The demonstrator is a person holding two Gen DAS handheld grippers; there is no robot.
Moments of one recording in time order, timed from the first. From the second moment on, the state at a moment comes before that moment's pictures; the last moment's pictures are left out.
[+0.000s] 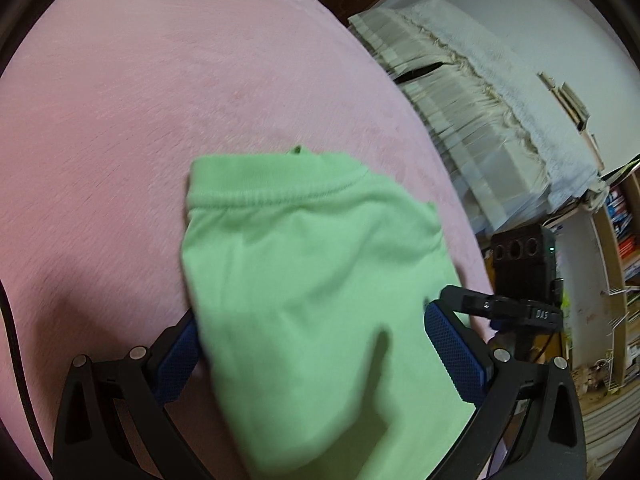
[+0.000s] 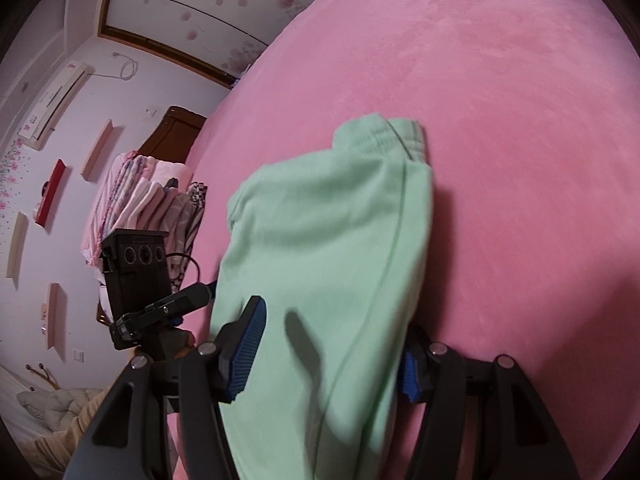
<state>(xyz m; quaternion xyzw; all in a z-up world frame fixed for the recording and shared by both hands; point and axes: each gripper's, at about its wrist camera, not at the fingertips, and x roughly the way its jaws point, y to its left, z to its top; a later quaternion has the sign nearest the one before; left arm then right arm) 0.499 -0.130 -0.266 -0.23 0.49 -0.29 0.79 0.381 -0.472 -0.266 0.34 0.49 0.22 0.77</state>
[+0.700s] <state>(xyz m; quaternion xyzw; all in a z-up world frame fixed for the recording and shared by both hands) 0.501 -0.144 -0.255 -0.17 0.47 -0.25 0.83 0.386 -0.457 -0.253 0.28 0.45 0.18 0.83</state>
